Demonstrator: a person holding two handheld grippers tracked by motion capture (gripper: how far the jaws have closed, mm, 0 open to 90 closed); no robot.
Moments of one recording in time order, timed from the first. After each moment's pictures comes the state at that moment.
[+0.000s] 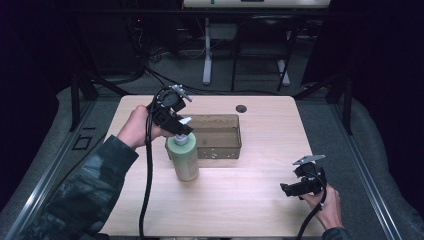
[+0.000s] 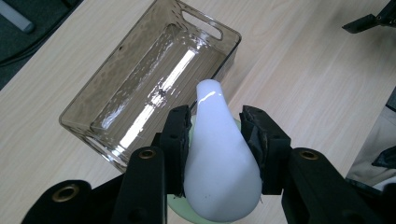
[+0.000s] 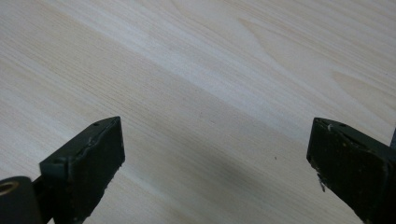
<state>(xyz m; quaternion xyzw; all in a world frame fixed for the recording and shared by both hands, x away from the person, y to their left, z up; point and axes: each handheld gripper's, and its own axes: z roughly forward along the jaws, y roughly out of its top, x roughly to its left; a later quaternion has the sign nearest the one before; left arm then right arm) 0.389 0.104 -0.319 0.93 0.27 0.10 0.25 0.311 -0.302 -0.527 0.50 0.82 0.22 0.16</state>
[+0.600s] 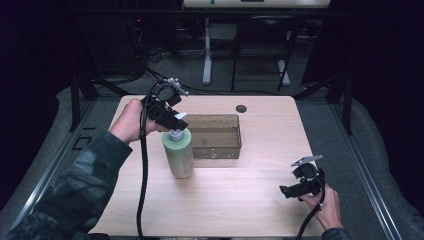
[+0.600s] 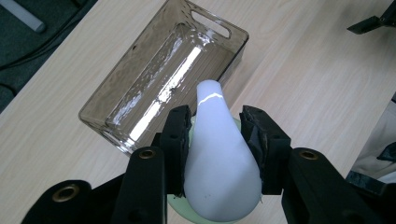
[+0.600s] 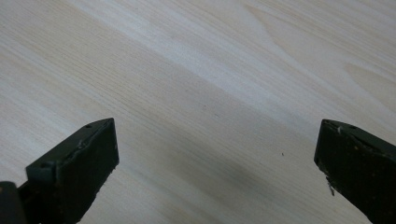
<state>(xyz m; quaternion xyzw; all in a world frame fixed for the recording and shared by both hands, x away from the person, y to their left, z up) 0.390 0.112 -0.301 0.93 0.26 0.11 0.24 0.313 -0.301 -0.534 0.50 0.83 0.21 0.15</state>
